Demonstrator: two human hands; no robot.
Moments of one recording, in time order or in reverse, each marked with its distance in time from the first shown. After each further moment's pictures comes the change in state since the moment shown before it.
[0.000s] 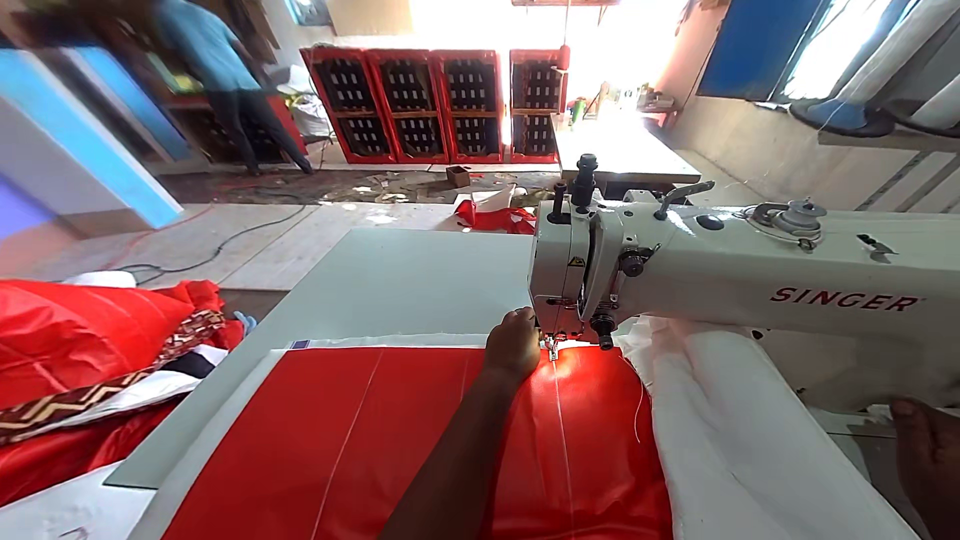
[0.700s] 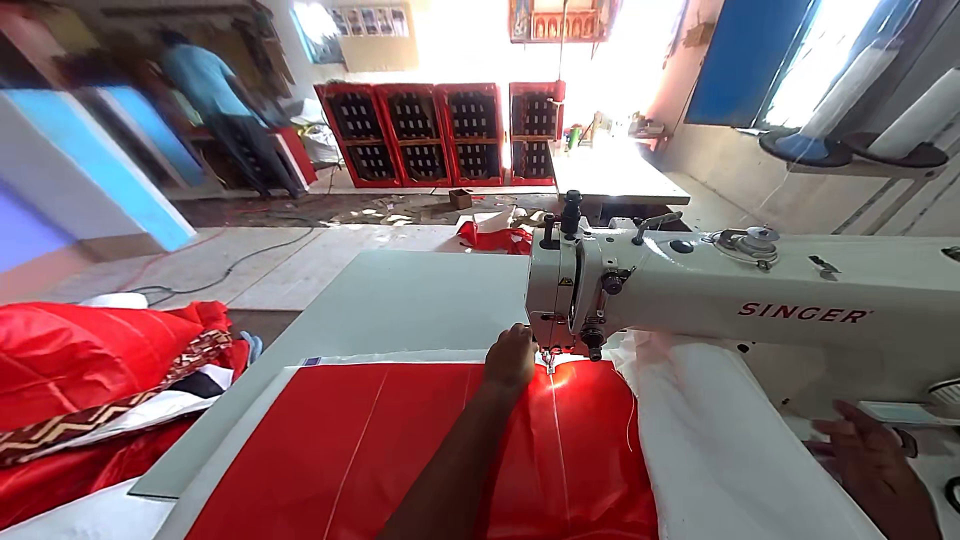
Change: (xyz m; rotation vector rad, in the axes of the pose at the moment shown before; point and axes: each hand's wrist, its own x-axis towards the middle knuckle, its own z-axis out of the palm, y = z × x) left_hand -0.001 -0.004 0.000 -0.037 0.016 0.013; right_hand -0.020 -0.087 -0.023 0.543 -0.196 0.369
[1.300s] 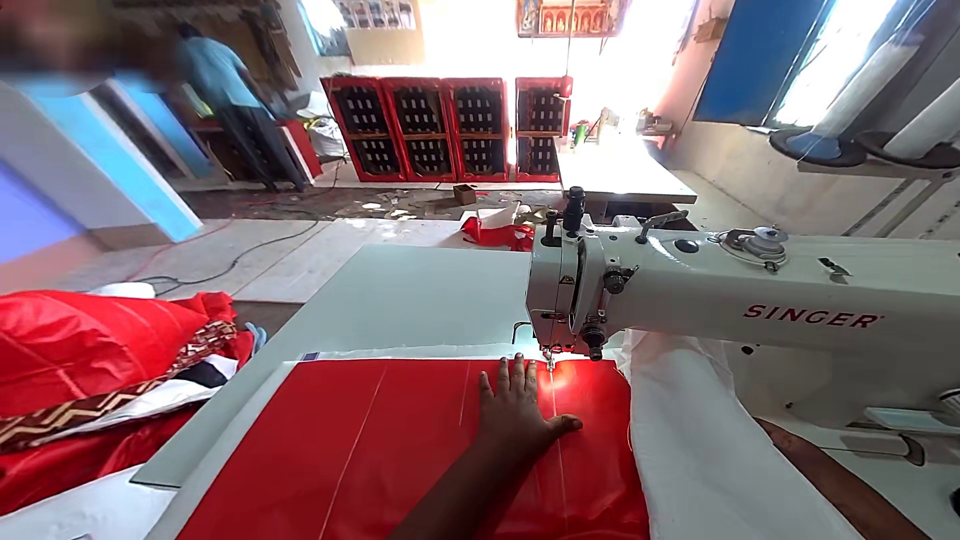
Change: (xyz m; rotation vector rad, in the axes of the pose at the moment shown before) left_hand -0.076 0.018 -0.006 0.228 -0.384 -0.111; right_hand 0.008 -0.099 0.016 0.440 -0.408 0.680
